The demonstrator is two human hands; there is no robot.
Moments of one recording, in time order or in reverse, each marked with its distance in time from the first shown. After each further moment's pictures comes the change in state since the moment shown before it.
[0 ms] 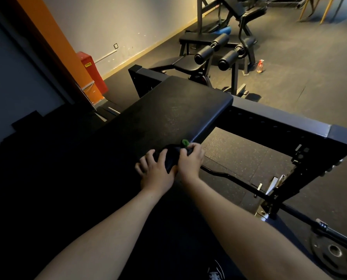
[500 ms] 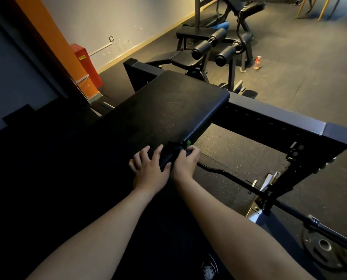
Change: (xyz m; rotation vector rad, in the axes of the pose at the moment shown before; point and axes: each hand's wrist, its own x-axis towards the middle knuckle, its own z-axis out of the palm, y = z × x) left_hand -0.001 -0.005 0.008 -0.042 0.052 0.043; right_hand -0.002 0.017 0.006 0.236 0.079 0.148
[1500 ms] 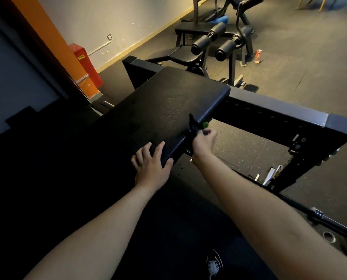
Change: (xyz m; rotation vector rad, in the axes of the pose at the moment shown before) left_hand 0.000 -0.006 0.001 -0.035 -0.043 0.023; right_hand 0.056 -0.031 -0.020 0.055 0.038 0.068
